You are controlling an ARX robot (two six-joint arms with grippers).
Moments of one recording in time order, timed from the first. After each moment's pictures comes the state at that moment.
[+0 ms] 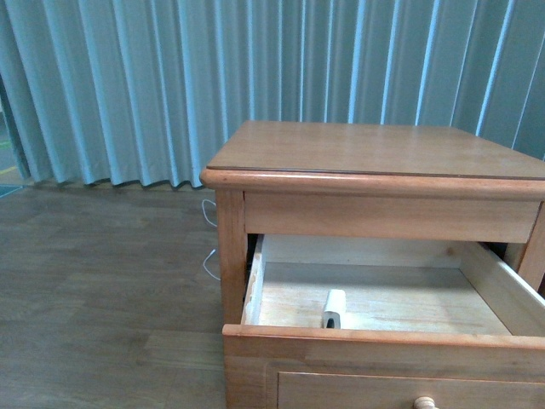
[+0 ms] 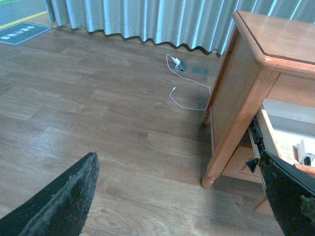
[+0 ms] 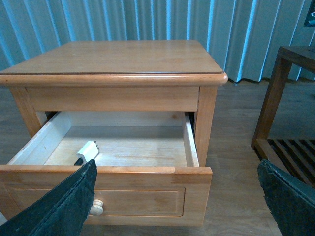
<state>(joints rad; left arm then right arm) -0.24 0.32 0.22 -0.03 -0.37 -0.15 0.00 0.10 0.11 -0.02 0.00 0.00</state>
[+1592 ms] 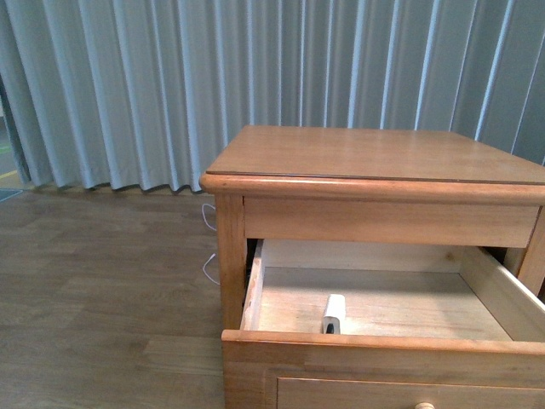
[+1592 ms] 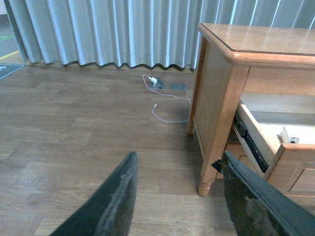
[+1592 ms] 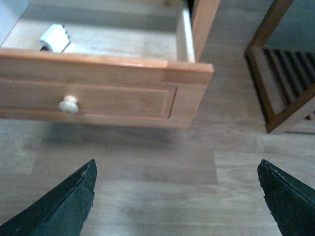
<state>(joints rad) 0.00 0.00 0.01 0.00 0.00 -0.01 0.11 0.48 0.24 -0.28 0.14 -0.04</state>
